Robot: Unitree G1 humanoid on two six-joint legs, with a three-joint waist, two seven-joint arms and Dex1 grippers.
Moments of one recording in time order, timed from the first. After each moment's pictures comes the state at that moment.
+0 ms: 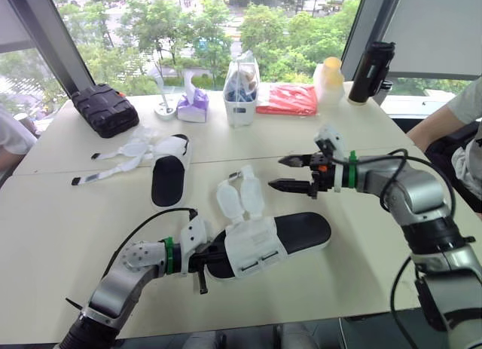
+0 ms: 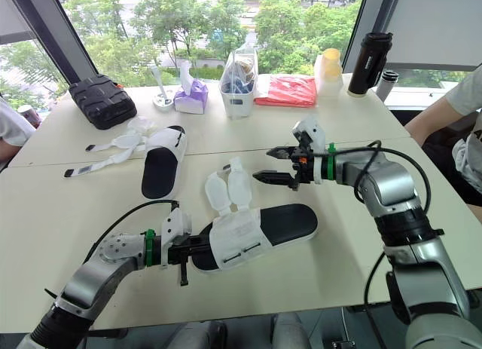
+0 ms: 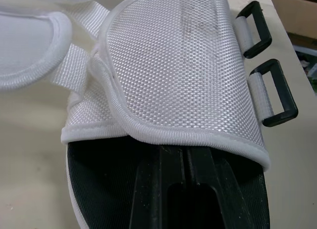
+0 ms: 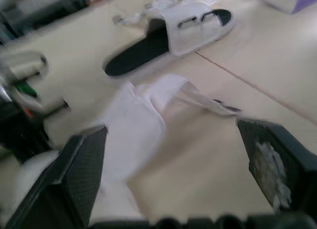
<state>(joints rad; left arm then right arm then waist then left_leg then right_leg) -0.12 0.53 -0.24 -0.24 -0.30 0.29 -0.98 -0.86 -0.65 0.13 0.20 0.62 0.93 1.04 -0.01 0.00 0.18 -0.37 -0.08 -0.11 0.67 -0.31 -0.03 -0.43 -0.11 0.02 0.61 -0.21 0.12</state>
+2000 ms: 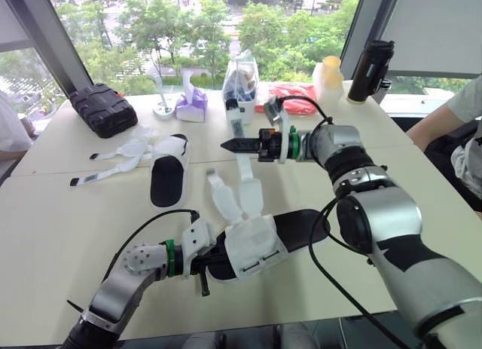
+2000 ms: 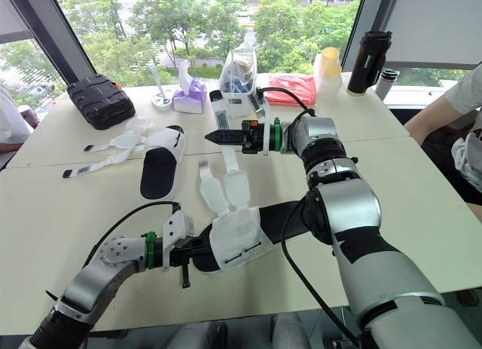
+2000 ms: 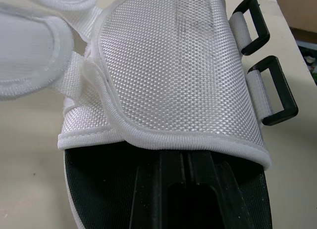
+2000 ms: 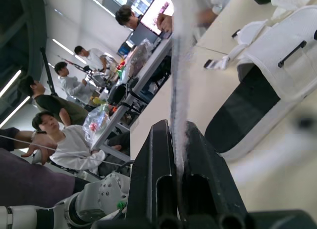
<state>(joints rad) -0.09 0.53 -0.24 -0.27 -0.28 0.29 -0.94 -1.39 -0.26 -0.04 1.11 0.36 0.83 1.35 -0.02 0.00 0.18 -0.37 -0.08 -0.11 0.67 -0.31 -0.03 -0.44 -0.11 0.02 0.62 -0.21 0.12</state>
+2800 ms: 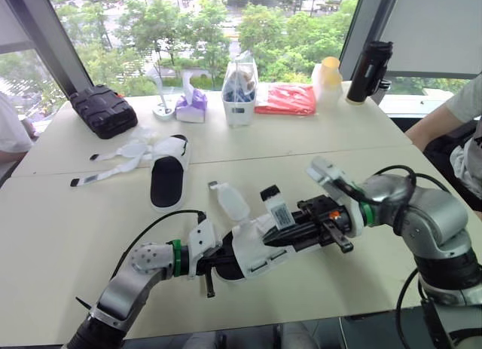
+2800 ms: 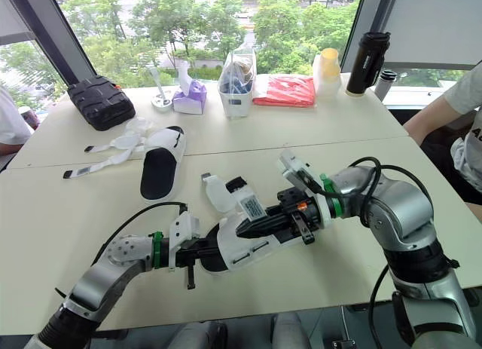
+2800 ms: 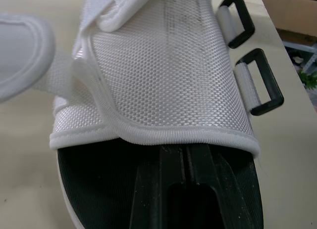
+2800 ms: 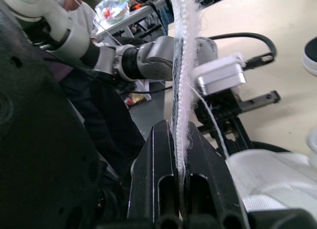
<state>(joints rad) -0.12 0.50 -0.27 -0.25 -0.27 0.28 -0.96 -0.54 -0.76 0.08 -0.46 0.71 1.00 1.40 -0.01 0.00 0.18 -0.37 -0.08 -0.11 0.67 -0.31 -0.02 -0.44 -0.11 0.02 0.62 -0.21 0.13</state>
